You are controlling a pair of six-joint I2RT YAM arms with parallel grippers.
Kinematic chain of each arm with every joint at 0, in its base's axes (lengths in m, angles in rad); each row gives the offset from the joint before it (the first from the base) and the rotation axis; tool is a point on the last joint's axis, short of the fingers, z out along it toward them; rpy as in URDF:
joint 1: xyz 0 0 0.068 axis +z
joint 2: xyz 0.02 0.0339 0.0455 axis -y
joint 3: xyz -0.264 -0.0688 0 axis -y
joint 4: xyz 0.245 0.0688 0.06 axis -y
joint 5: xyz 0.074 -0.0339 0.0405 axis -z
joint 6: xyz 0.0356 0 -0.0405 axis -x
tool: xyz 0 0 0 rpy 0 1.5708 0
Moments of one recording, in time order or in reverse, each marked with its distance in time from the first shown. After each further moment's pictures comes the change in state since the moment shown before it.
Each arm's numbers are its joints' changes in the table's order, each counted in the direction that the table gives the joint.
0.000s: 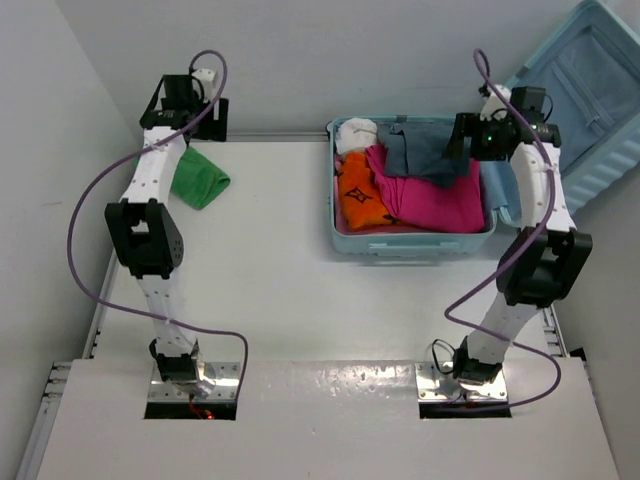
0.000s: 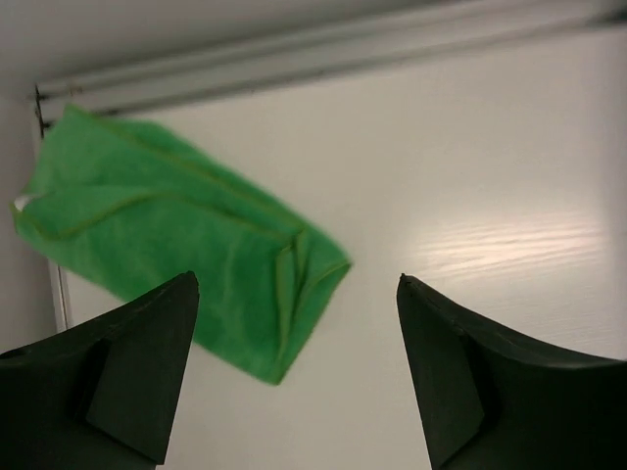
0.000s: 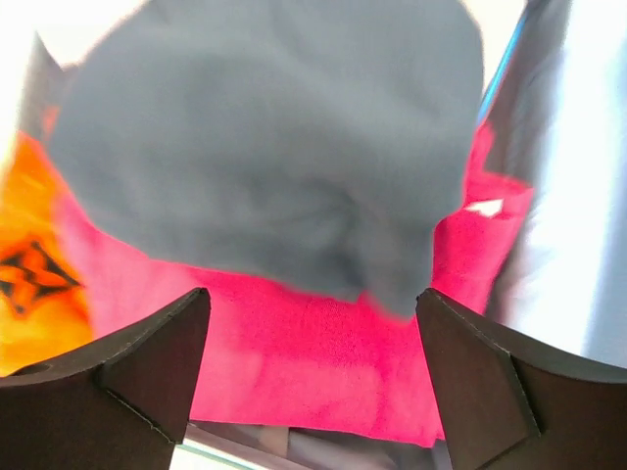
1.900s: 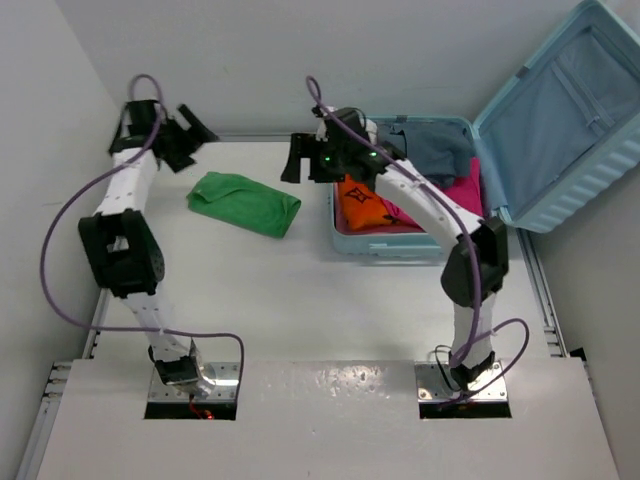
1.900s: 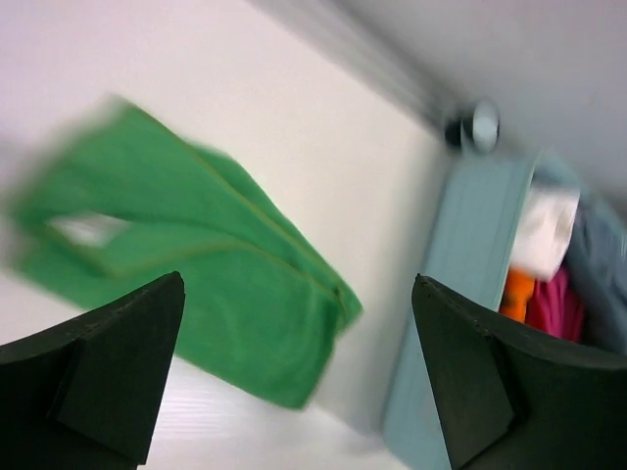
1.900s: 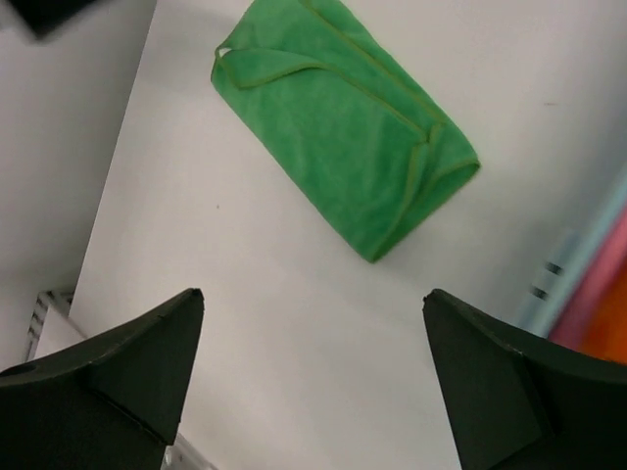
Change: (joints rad) left arm 0.151 0.092 -0.328 0.099 0.321 0.725; right arm 0.781 -0.070 0.044 0.241 0.196 -0.582
